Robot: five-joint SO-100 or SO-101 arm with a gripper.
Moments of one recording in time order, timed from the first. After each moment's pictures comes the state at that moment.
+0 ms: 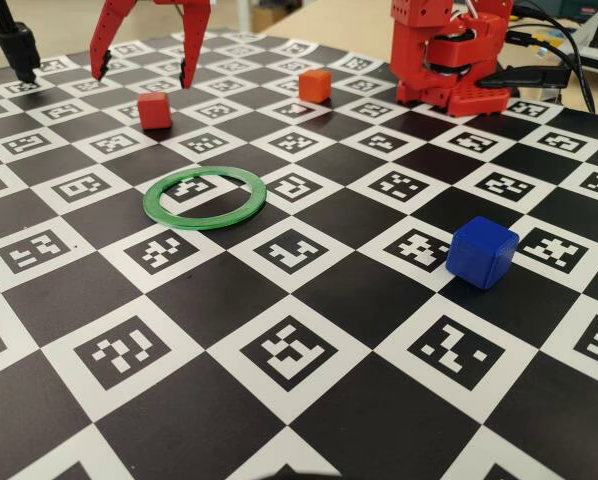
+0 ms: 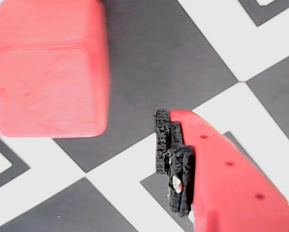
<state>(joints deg) 35.3 63.5 71.7 75.8 1.4</state>
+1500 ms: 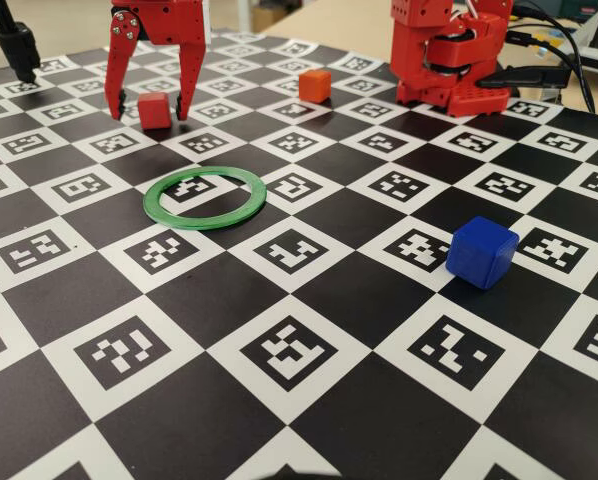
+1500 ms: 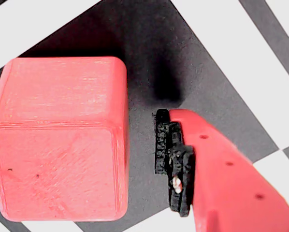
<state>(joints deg) 35.7 57.0 72.4 69.3 0.2</state>
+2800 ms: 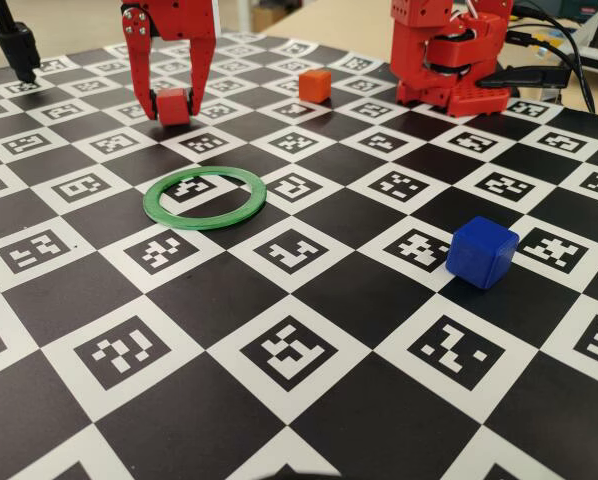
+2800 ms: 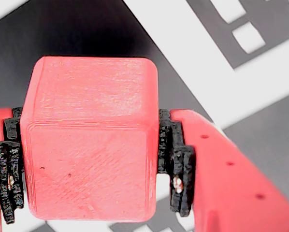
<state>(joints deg) 35.6 63.9 75.6 74.7 -2.1</state>
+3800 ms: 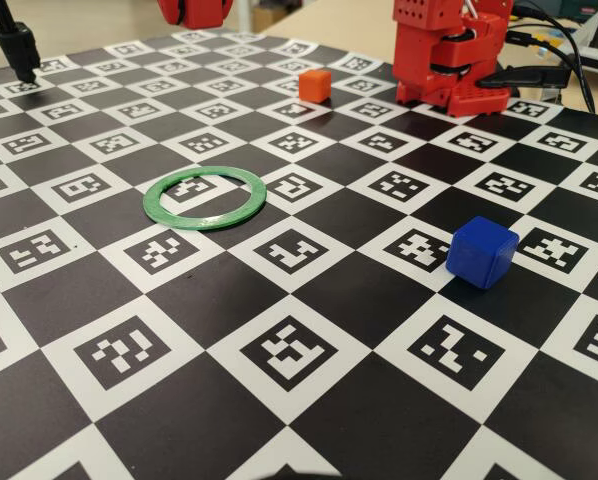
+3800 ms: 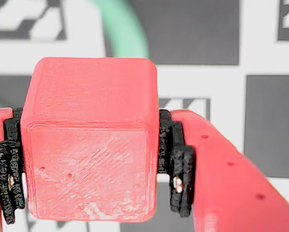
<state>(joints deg) 13.6 77.3 59.8 97.7 -12.6</state>
